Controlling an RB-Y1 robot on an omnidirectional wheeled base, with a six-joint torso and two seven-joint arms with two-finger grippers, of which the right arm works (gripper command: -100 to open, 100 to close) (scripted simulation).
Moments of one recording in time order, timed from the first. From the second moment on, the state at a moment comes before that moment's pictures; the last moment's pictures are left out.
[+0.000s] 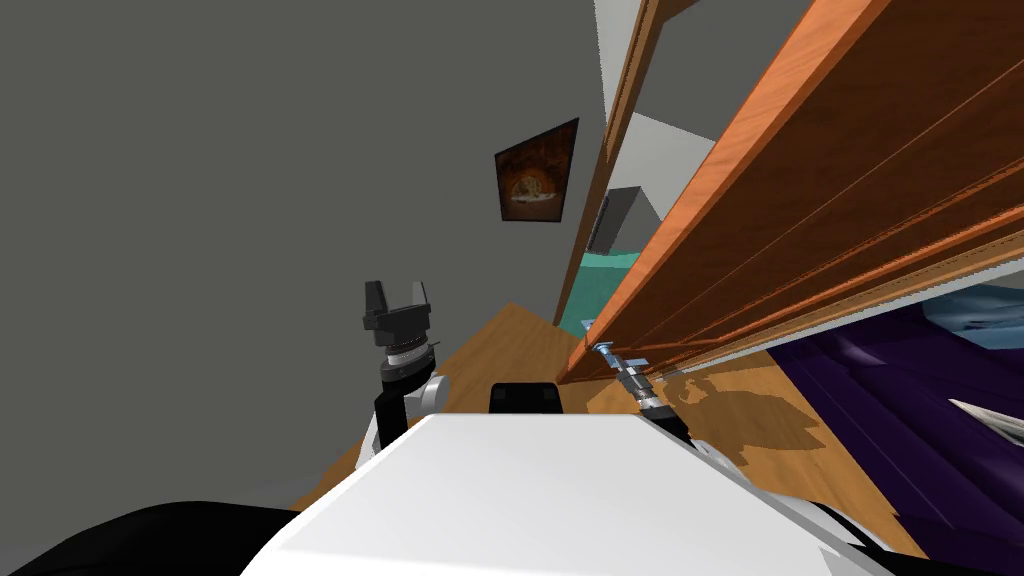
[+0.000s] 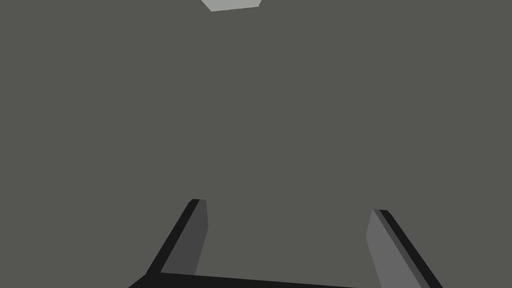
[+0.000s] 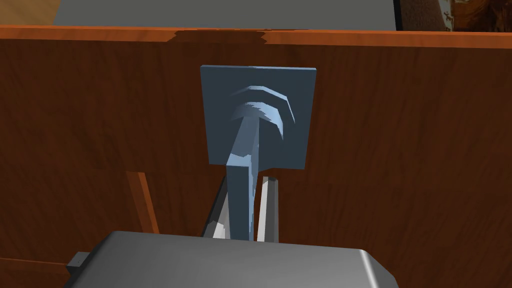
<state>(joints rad) 0.09 -0.46 -0.11 -0.36 0.20 -1.36 -0.52</state>
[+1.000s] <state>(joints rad) 0.04 -0.46 -0.06 -0.29 0.16 -1.37 -0.50</state>
